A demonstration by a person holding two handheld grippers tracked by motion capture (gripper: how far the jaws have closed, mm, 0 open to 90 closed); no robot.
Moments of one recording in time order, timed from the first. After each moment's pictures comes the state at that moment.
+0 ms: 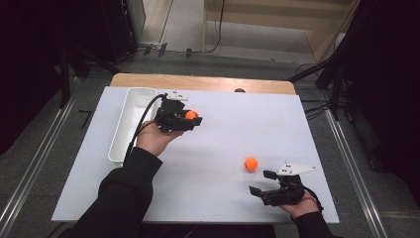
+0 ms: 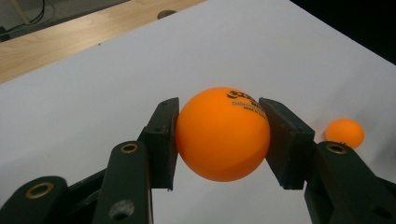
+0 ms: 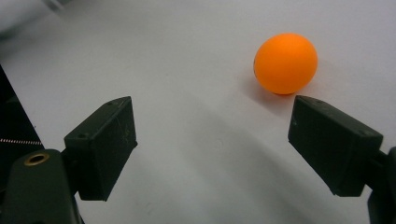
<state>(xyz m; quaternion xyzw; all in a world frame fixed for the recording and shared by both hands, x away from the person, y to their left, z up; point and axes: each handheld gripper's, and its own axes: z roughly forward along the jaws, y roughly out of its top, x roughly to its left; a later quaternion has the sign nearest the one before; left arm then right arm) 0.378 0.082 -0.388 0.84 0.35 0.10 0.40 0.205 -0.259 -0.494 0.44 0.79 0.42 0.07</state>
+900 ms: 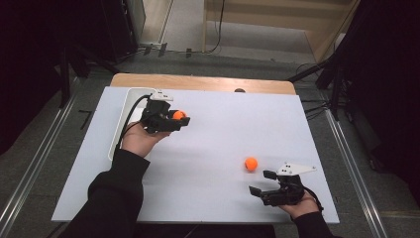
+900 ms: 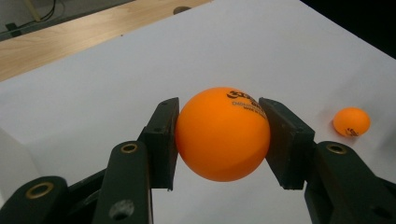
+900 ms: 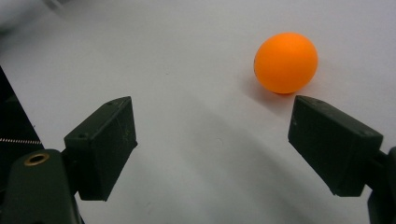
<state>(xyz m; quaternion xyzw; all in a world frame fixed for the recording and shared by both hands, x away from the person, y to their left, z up) 0.375 0.116 -0.384 0.83 0.36 0.10 0.41 0.205 -0.259 -0.495 0.44 0.79 0.42 0.07</state>
